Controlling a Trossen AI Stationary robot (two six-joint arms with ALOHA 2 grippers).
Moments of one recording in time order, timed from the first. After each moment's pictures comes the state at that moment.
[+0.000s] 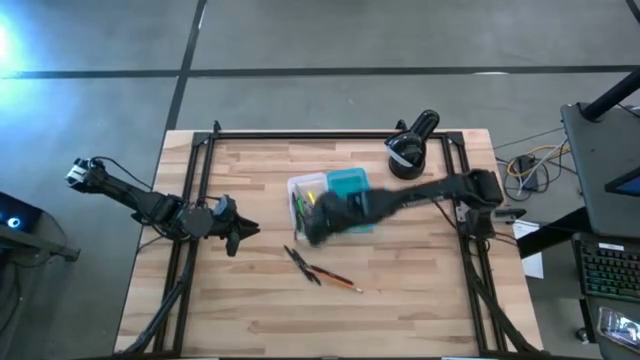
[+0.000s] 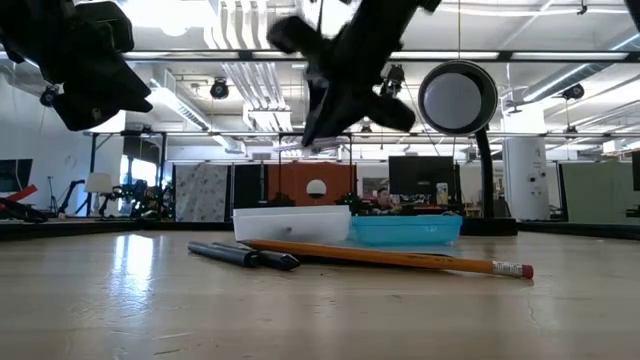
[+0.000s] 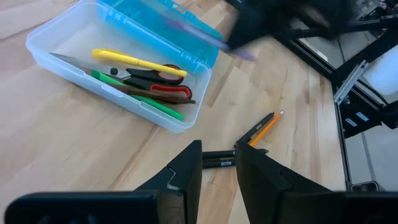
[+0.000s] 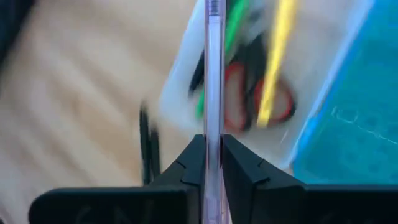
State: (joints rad) left arm -0.40 0.59 0.42 -0.34 -0.44 -0.83; right arm 0.07 1.92 1.52 -0.63 0.14 1.07
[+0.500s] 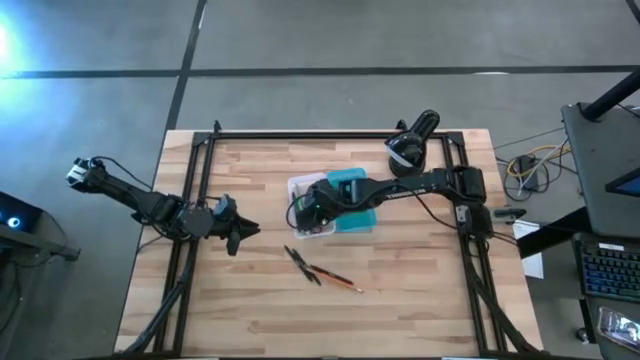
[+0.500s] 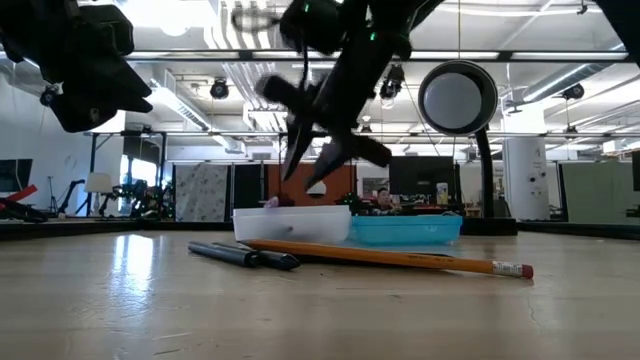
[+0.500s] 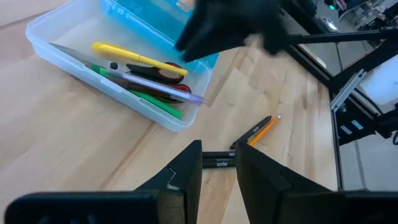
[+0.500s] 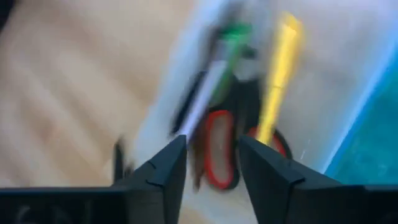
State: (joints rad) left arm -0.40 0.60 0.42 -0.34 -0.44 -0.89; right arm -0.01 2.01 1.52 -0.51 0.11 0.97
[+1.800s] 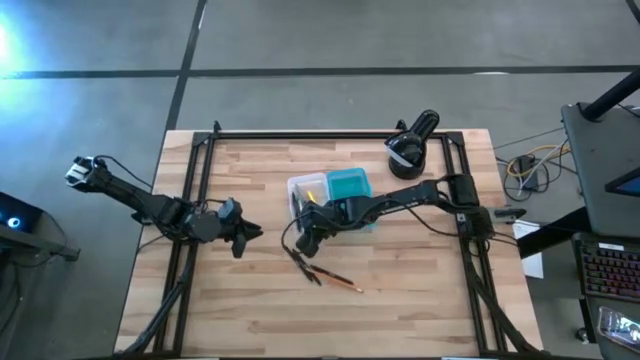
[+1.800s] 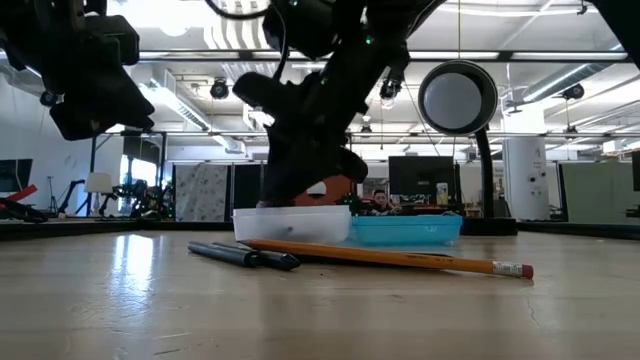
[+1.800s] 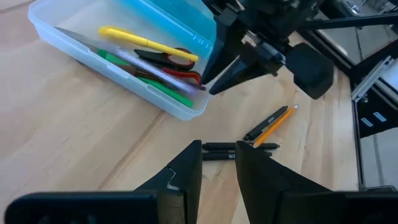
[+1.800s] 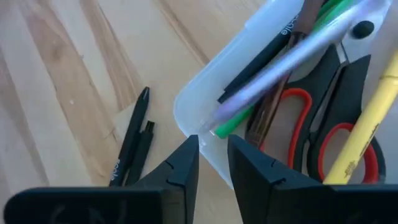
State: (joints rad) left arm -0.40 0.69 0.42 -0.32 -0.44 -0.91; right arm 0.06 2.09 1.52 -0.39 0.07 0.70
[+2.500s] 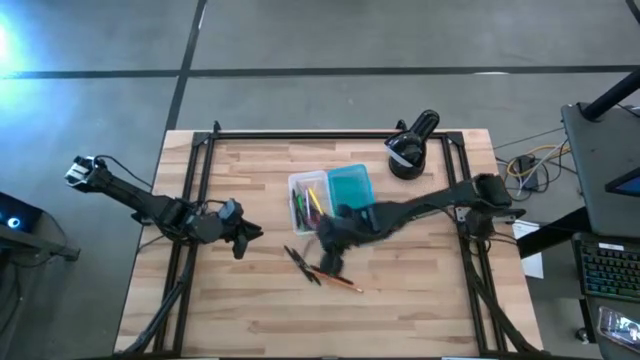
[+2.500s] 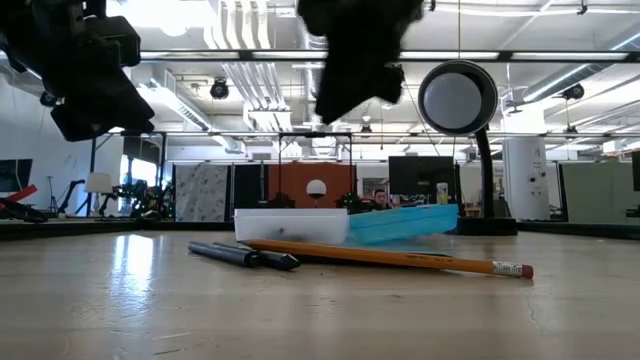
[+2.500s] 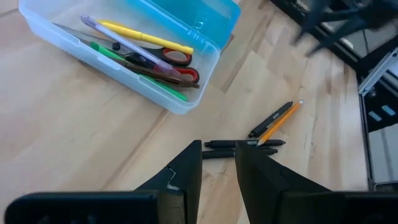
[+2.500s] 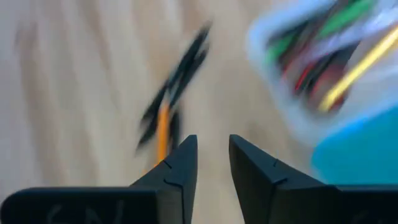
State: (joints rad) left arm -0.40 0.71 0.42 -0.32 -0.44 -0.89; right arm 0.22 1.88 1.52 -0.68 0.12 0.54
